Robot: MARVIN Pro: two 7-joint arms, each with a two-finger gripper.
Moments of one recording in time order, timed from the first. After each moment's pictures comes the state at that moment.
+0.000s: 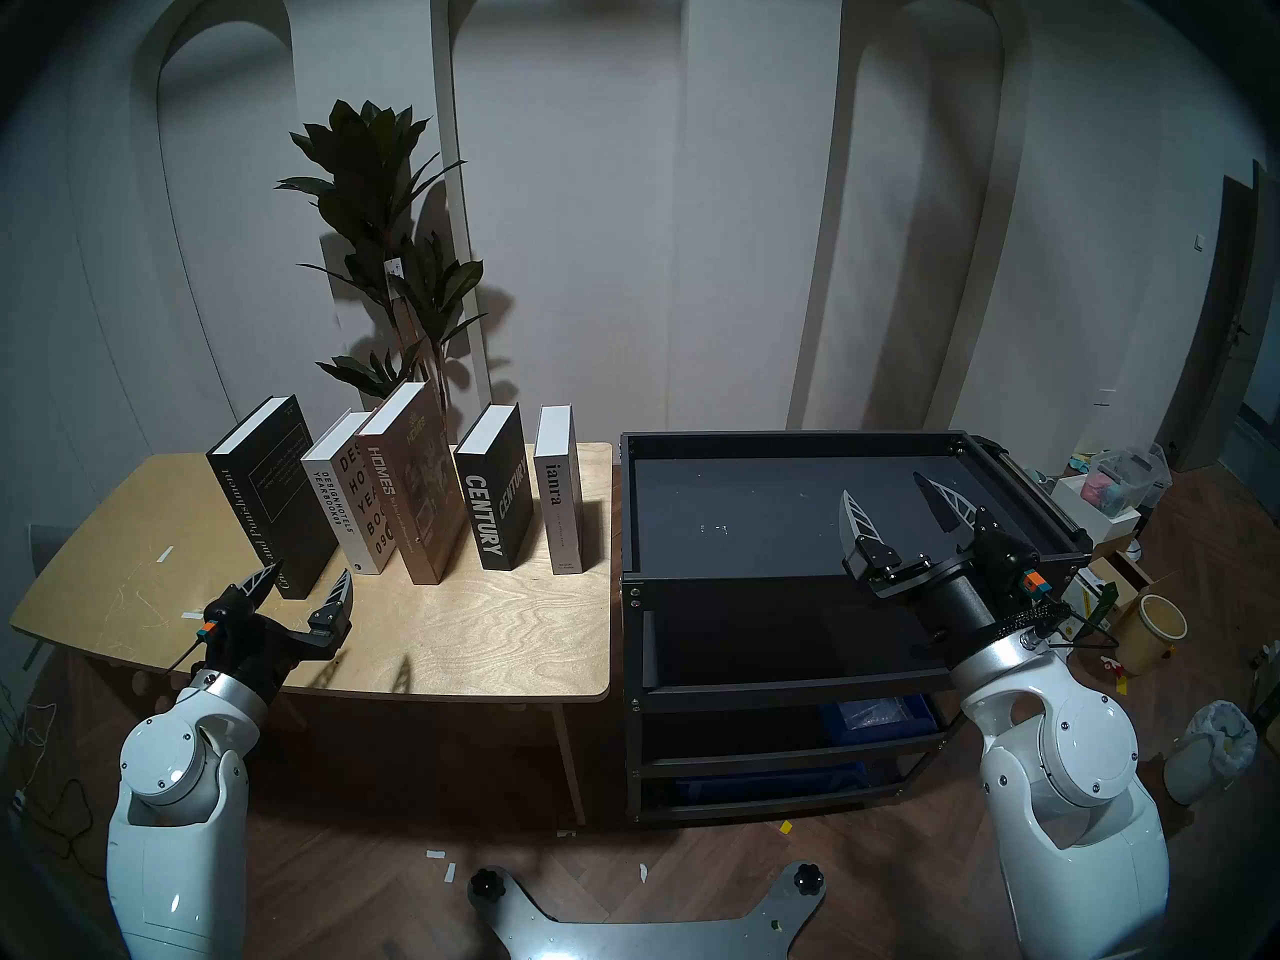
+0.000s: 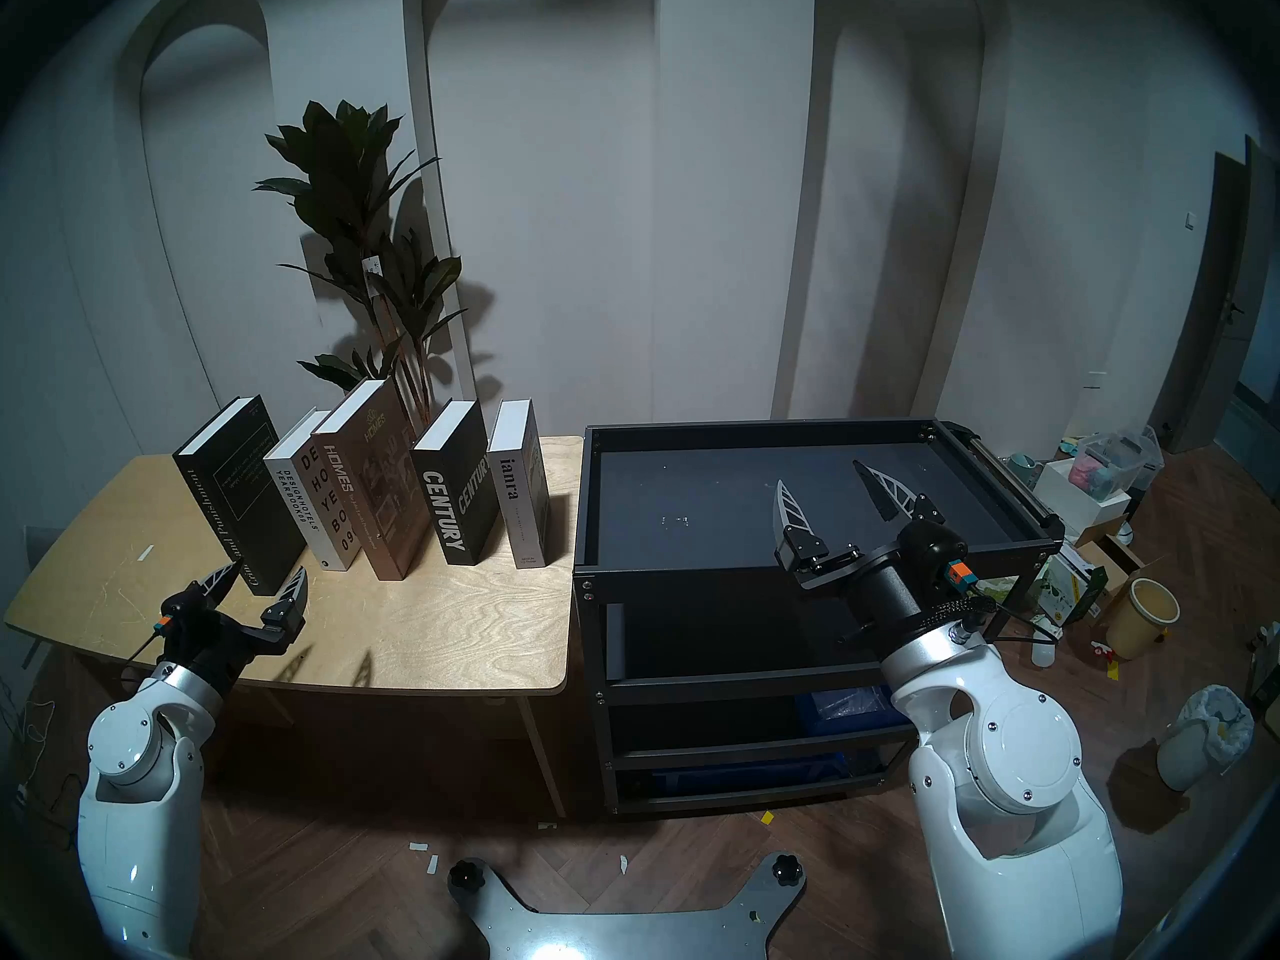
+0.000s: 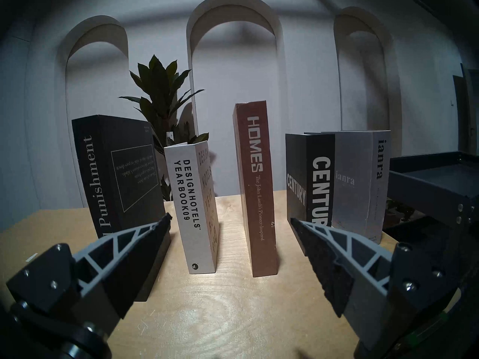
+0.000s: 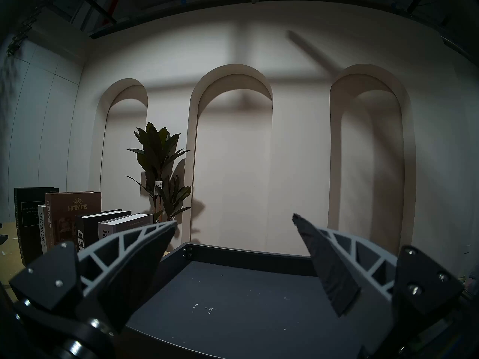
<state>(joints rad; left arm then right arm) 1.99 -1.26 -2.04 -1.81 -0.36 -0.05 -0.41 -2.07 -1.29 1.71 -2.26 0.31 -0.04 0.17</state>
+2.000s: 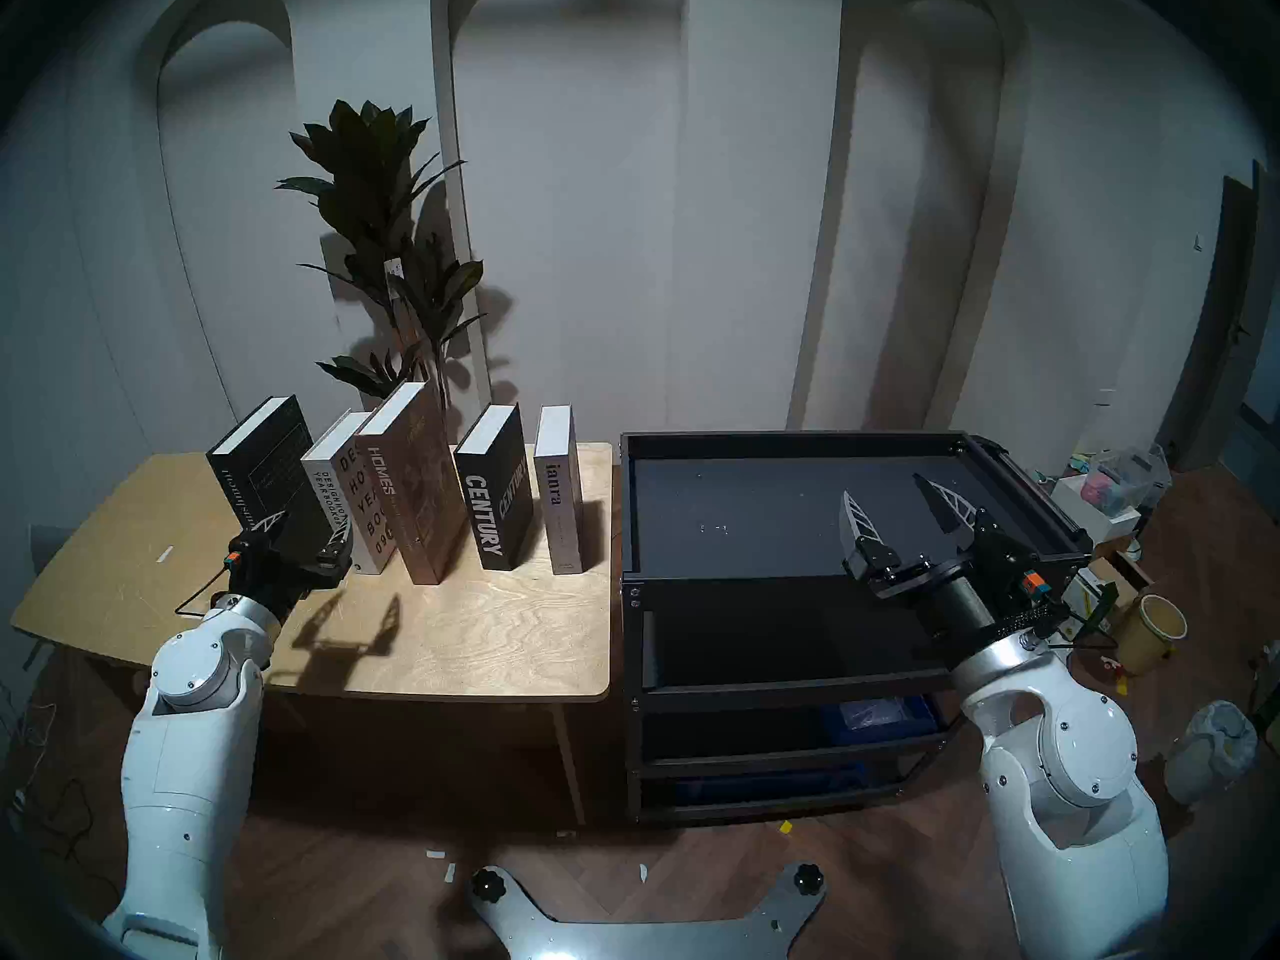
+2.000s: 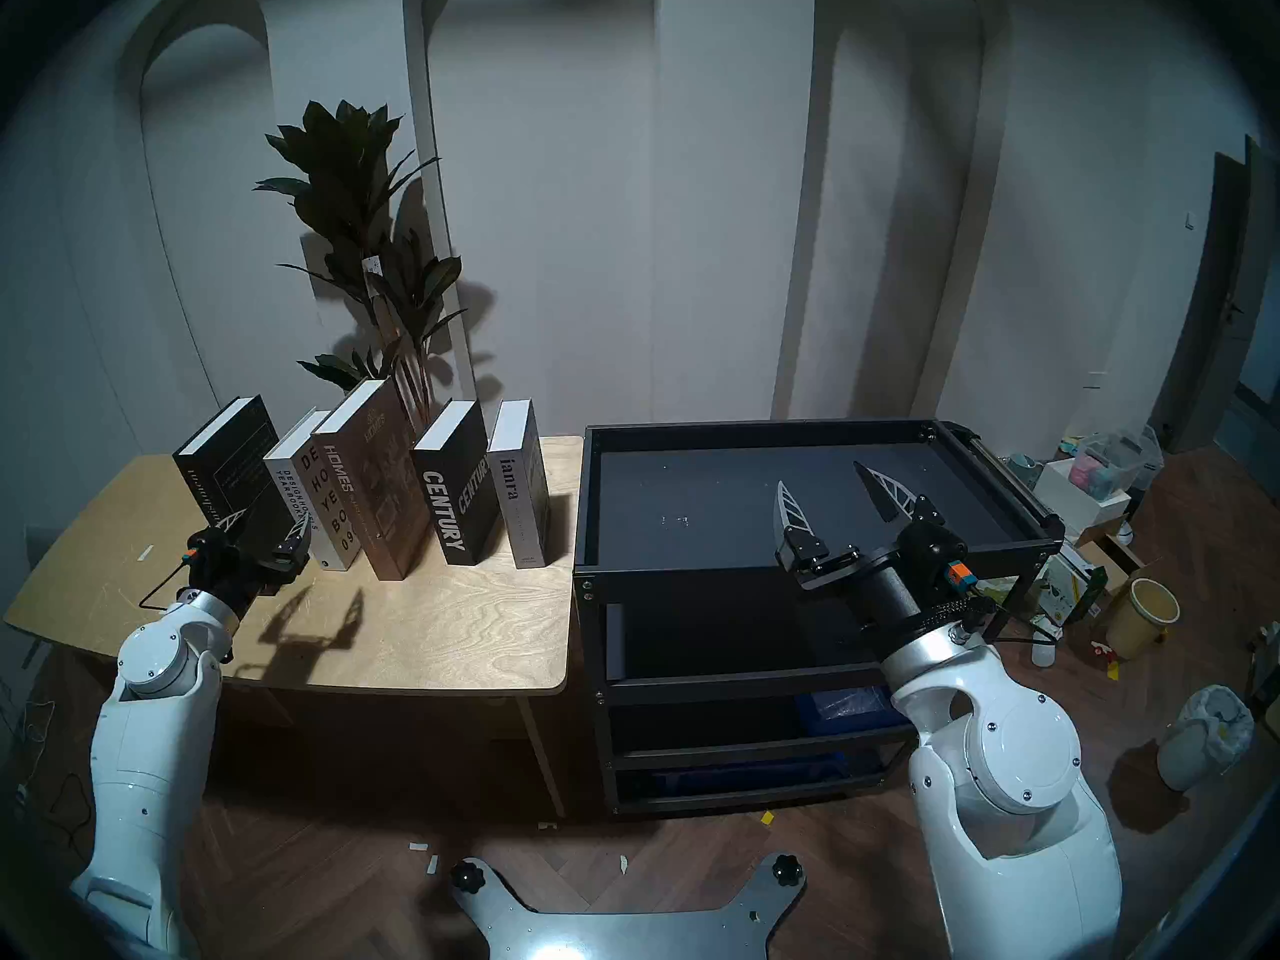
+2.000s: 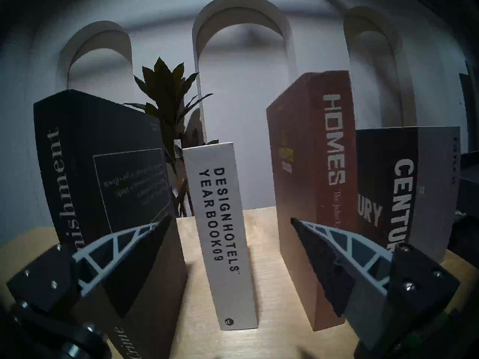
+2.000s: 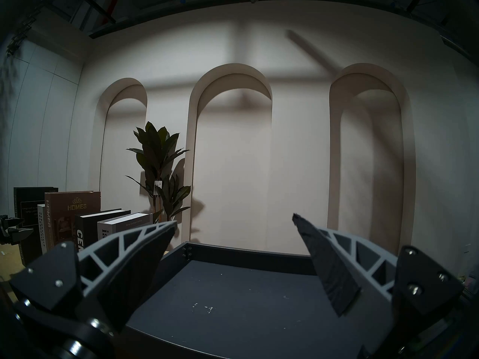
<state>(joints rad) 1.58 -1.10 -1.89 -1.34 -0.35 -0.15 -0.37 -2.07 -1.29 1.71 -2.26 0.31 -0.04 0.17</state>
